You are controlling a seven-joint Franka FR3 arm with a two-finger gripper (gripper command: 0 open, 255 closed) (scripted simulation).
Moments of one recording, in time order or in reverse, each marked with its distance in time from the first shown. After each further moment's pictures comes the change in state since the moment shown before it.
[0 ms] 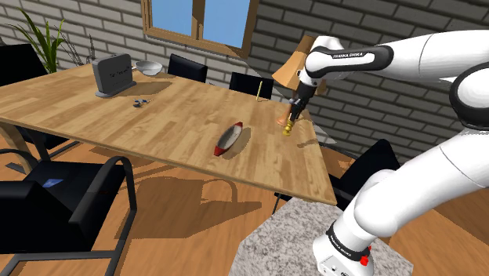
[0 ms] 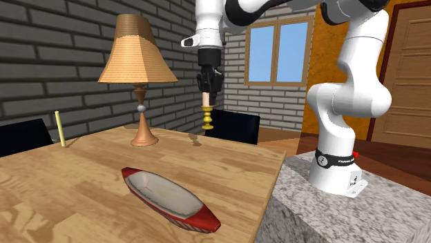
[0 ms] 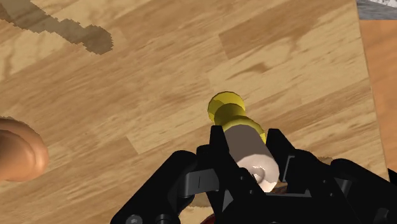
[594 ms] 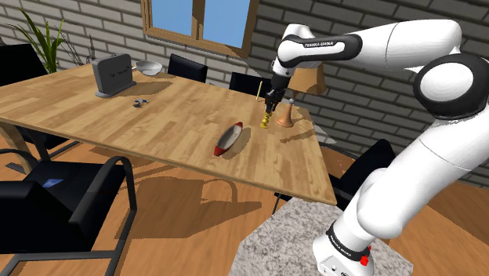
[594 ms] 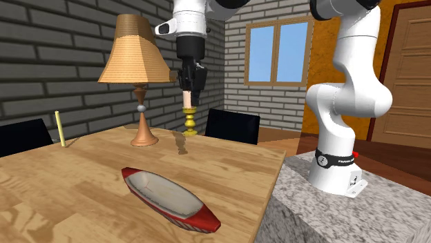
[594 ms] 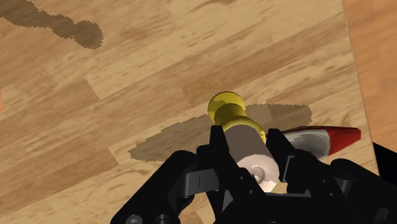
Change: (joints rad) arm 0.091 0.196 0.089 0.217 0.088 -0.032 0.132
